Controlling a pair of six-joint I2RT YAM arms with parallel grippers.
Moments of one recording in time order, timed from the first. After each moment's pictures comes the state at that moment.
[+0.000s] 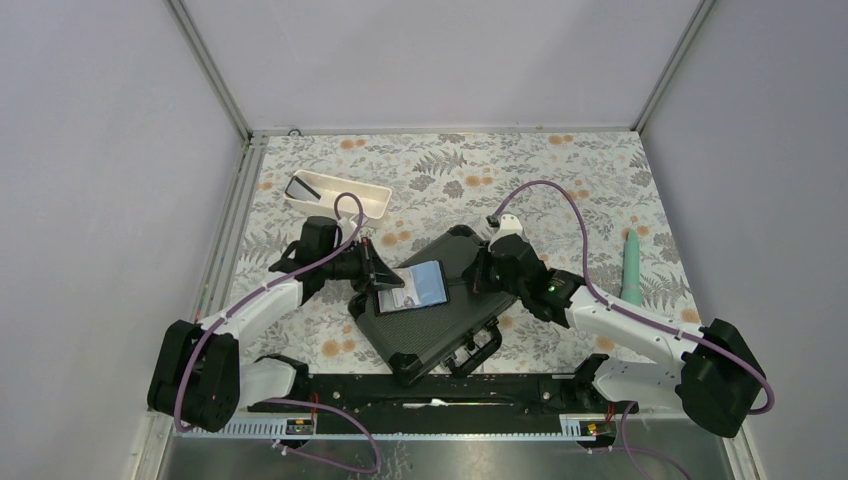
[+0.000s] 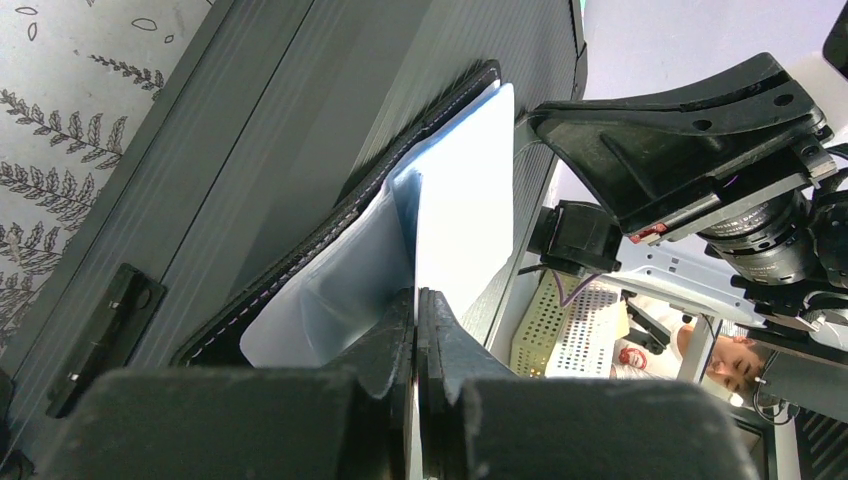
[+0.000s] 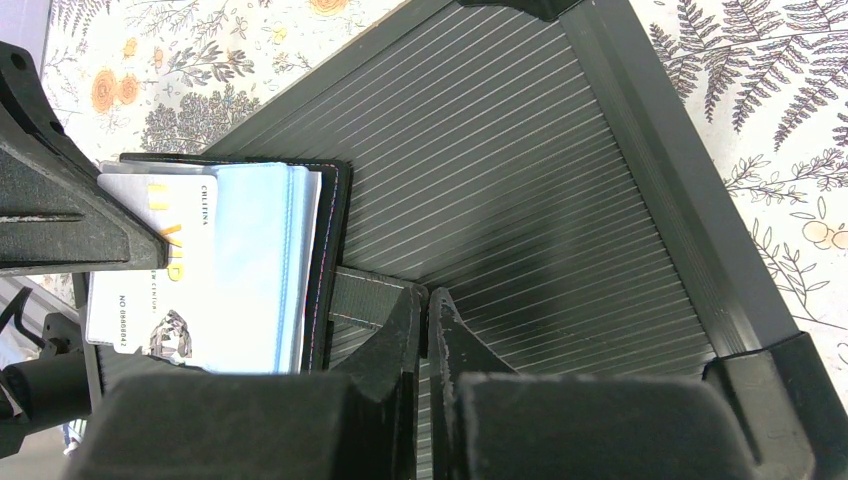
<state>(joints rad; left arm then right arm) -0.32 1.20 0.58 -0.12 0.80 -0.81 0.82 1.15 0.66 -0.13 0.14 0.65</state>
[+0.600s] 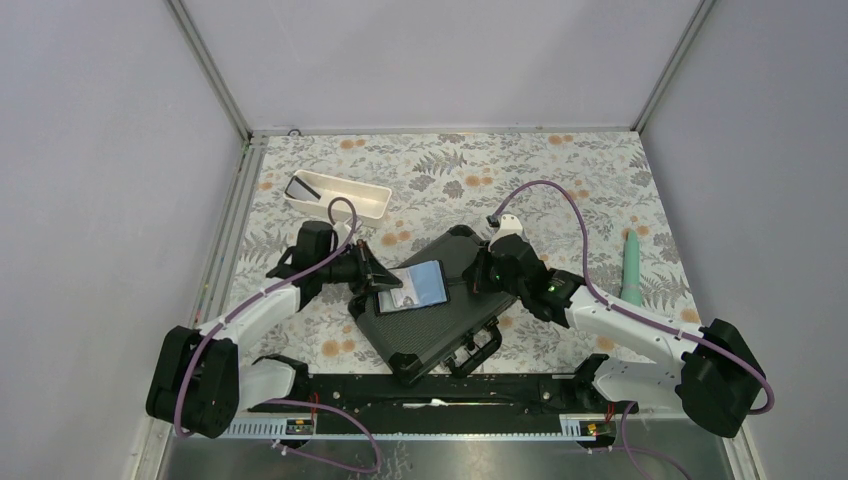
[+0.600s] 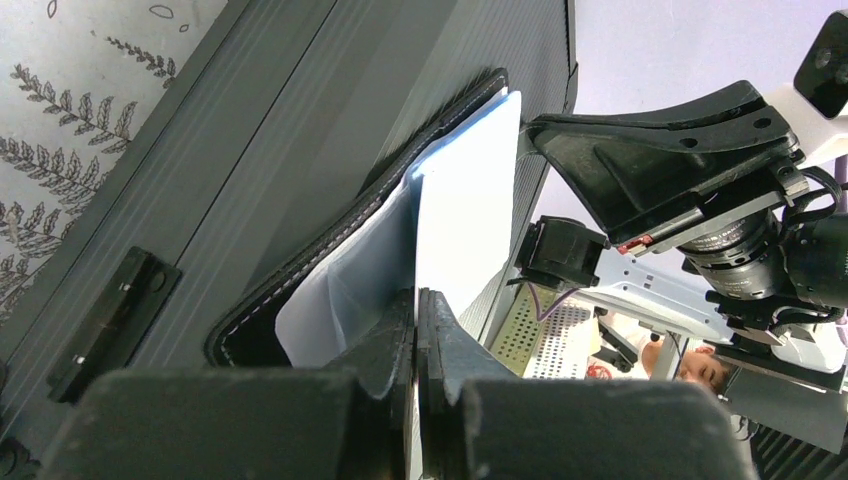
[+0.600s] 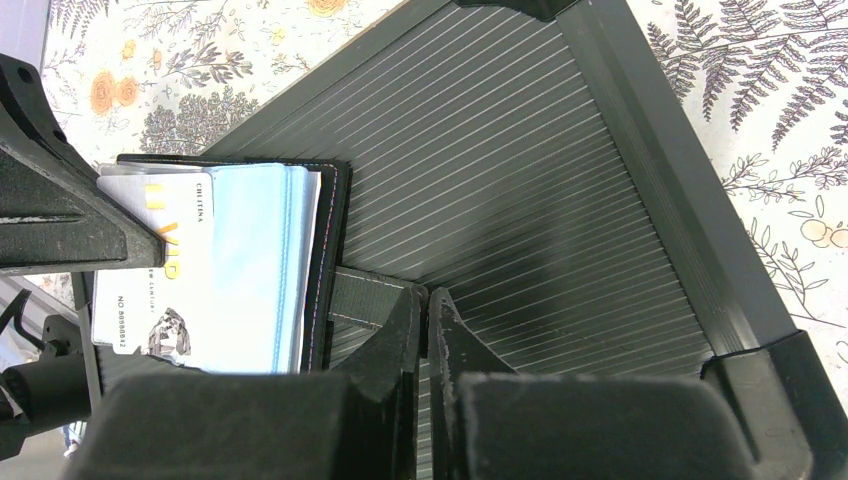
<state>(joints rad) -0.30 1.18 0.54 -0.08 0.81 -0.88 0.82 1.15 0.66 -0.13 0.14 0.66</state>
